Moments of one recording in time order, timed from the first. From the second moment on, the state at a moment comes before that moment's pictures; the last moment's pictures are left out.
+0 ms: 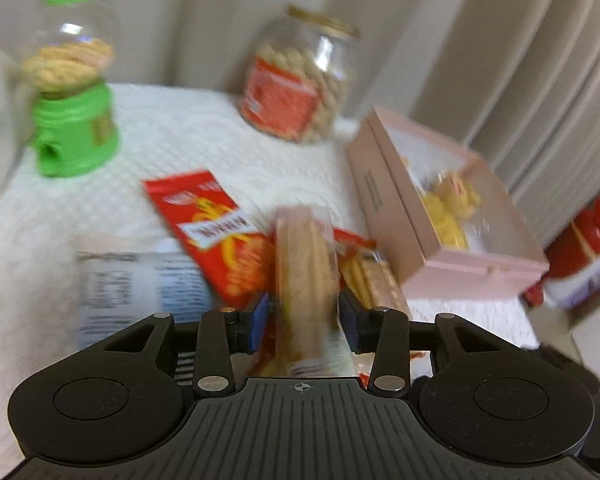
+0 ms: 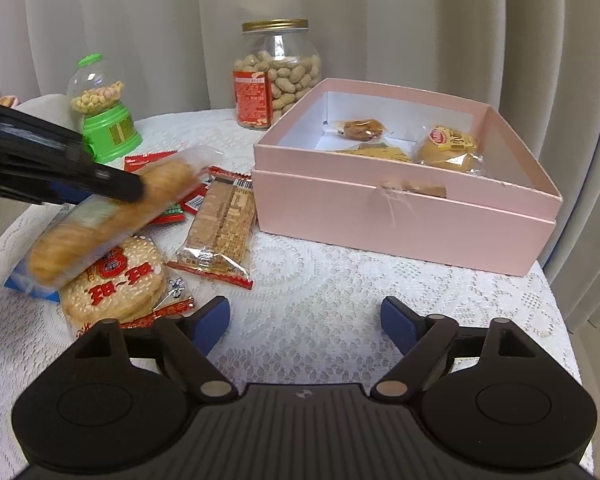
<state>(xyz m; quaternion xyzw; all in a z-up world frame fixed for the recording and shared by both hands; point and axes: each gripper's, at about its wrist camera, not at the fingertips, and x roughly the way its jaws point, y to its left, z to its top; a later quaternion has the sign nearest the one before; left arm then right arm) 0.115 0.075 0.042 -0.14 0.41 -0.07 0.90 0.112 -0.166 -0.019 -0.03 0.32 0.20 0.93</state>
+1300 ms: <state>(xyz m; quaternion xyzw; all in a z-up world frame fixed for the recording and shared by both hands) -0.014 0.174 0.050 -0.23 0.33 -0.02 0.91 0.102 -0.051 0.010 -0.09 0.33 0.30 0.89</state>
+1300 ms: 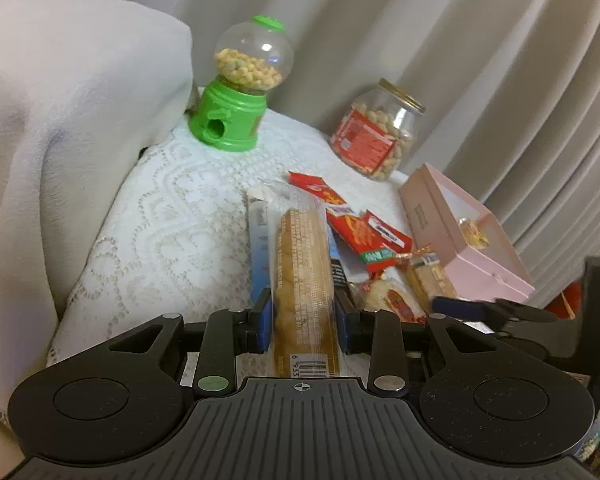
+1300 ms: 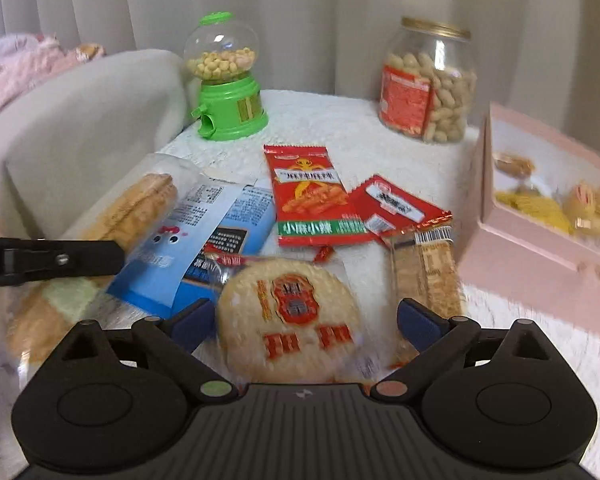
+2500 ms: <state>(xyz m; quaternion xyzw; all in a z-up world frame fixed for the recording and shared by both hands) 0.105 0.001 0.208 -0.12 0.25 -0.20 0.94 0.060 -0.304 0.144 0.03 0.17 0.12 0.98</state>
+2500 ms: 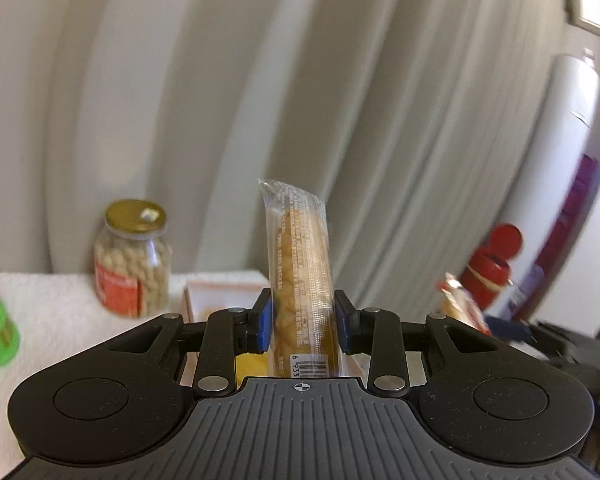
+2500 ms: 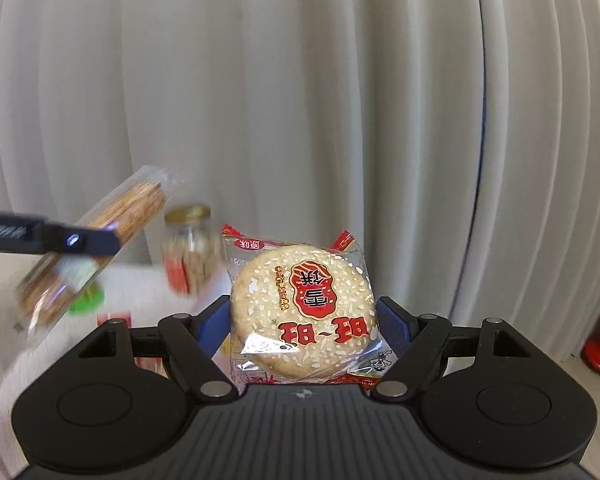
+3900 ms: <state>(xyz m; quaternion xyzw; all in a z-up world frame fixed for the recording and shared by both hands) 0.223 0.090 0.023 -0.14 0.45 -0.15 0.87 0.149 -0.153 0.032 -0.02 0.38 0.28 0.88</state>
